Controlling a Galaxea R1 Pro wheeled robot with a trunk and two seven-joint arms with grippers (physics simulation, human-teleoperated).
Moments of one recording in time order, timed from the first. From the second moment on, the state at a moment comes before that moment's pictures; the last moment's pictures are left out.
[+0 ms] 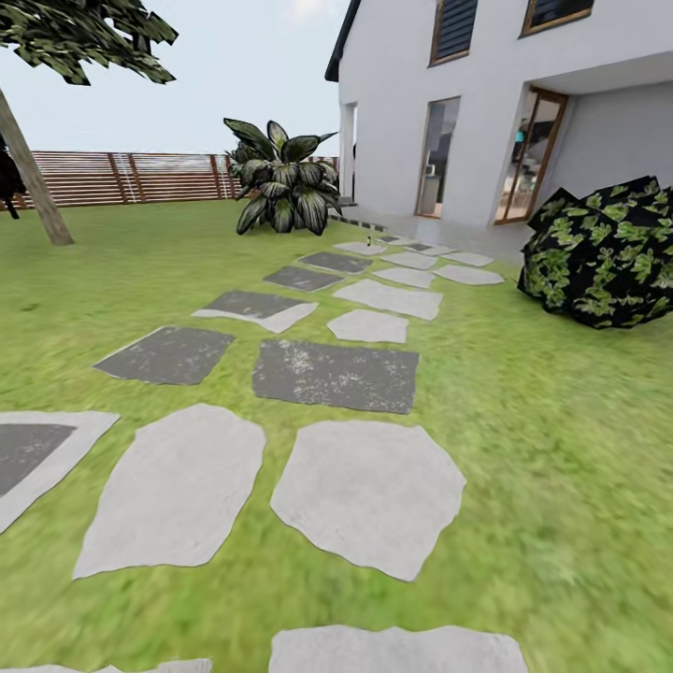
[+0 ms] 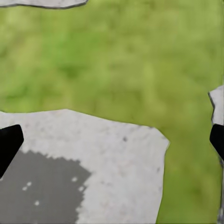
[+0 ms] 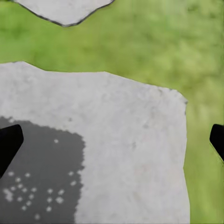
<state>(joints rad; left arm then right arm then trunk) -0.27 0.05 0.03 -0.24 0.02 -0.33 0.06 -0.05 -0.08 0.15 -0.55 0.00 -0.31 -0.17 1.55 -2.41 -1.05</state>
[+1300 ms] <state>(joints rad) -0.27 0.05 0.03 -0.24 0.02 -0.33 0.06 -0.05 -0.08 0.15 -0.55 0.00 -0.31 -0.17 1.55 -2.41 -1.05</state>
